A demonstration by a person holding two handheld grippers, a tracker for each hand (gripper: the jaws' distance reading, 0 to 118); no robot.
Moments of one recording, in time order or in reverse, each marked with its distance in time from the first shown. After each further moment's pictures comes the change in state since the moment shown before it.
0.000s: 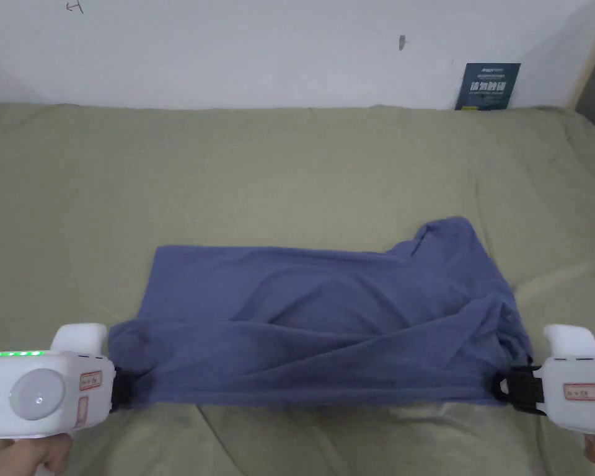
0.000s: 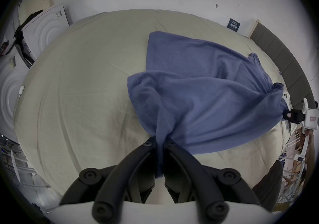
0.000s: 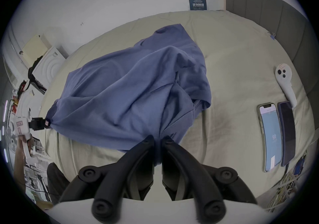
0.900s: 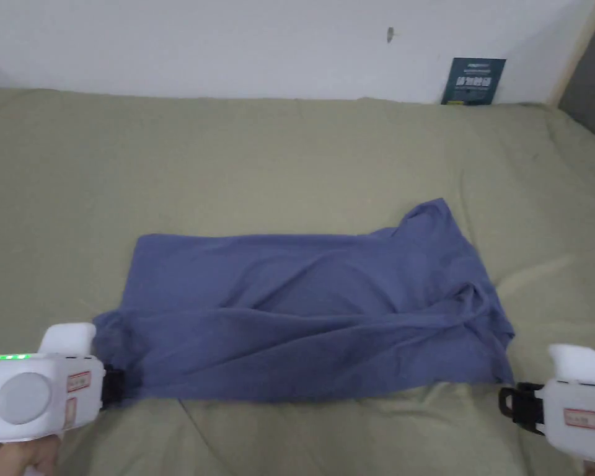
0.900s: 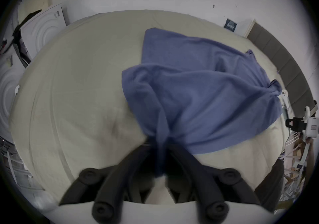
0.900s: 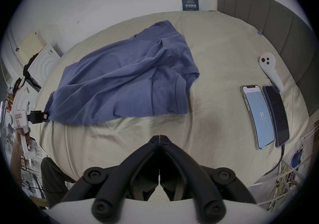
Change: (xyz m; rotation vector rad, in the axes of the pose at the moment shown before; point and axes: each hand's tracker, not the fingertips) left arm 0.006 -0.004 -0.023 0.018 -0.039 -0.001; right arm 0.009 -0.024 0.005 0.047 -0.127 -0.138
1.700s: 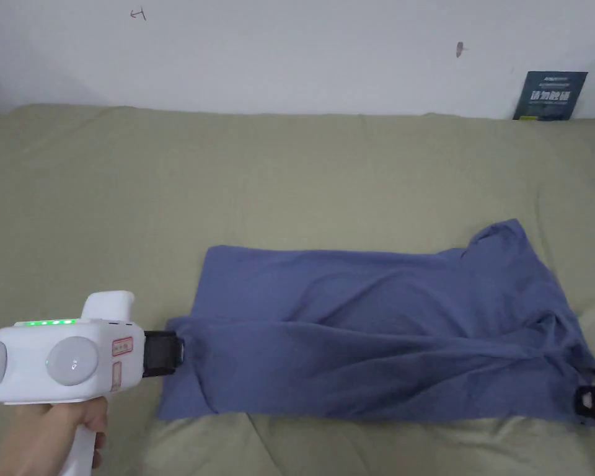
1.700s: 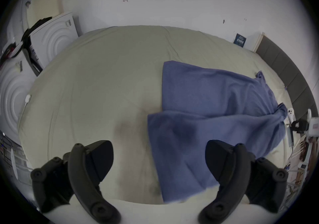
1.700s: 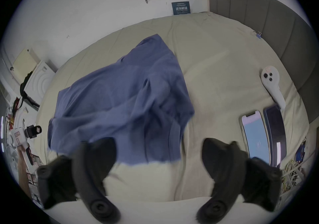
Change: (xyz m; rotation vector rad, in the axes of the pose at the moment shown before) left arm -0.021 0.023 0.052 0.101 0.050 0.073; right arm 0.004 0.029 0.008 0.010 0.024 -0.048
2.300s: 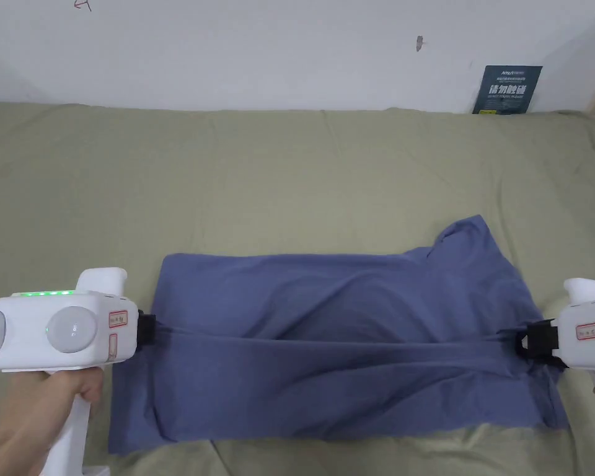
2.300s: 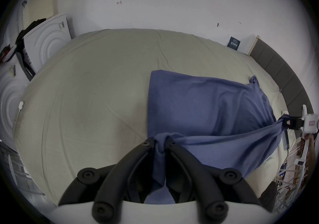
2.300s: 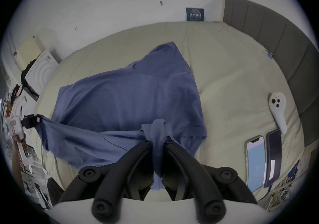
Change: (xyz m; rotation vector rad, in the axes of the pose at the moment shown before) left arm 0.046 0.062 -0.063 -0.019 -0.009 -0.059; right arm -0.026 0.088 -0.066 -0.030 -0.060 -0.001
